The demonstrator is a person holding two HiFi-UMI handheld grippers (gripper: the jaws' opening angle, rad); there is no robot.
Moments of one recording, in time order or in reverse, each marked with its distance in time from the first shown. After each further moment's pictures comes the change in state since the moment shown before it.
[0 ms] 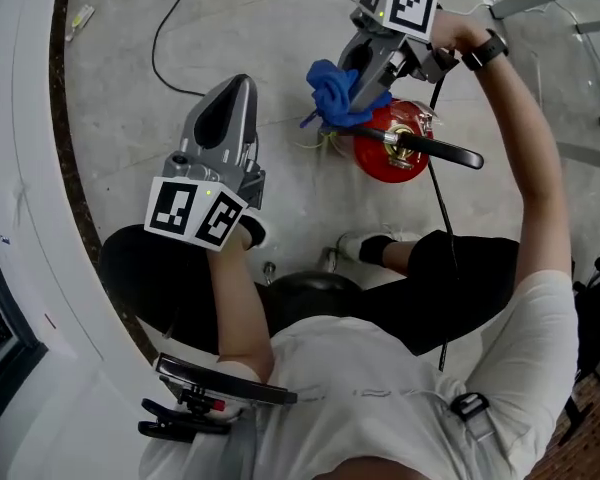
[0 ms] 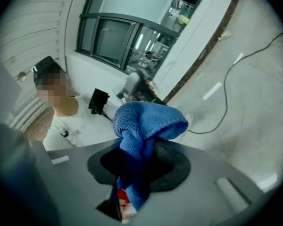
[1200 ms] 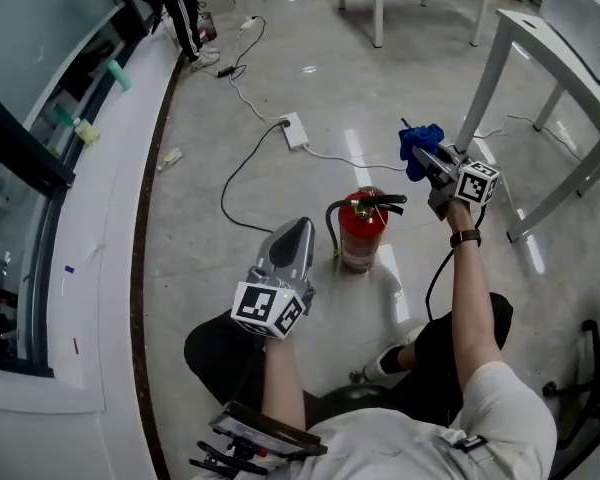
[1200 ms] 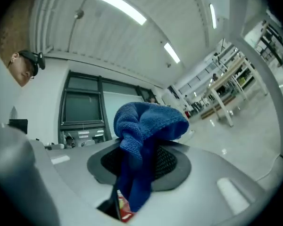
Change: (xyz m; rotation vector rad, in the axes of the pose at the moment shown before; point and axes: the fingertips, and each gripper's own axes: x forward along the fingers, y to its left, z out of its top) left arm -0.134 -0.192 0.057 0.206 -0.214 -0.107; right arm -0.168 0.192 -0.085 -0.487 -1.381 -1.147
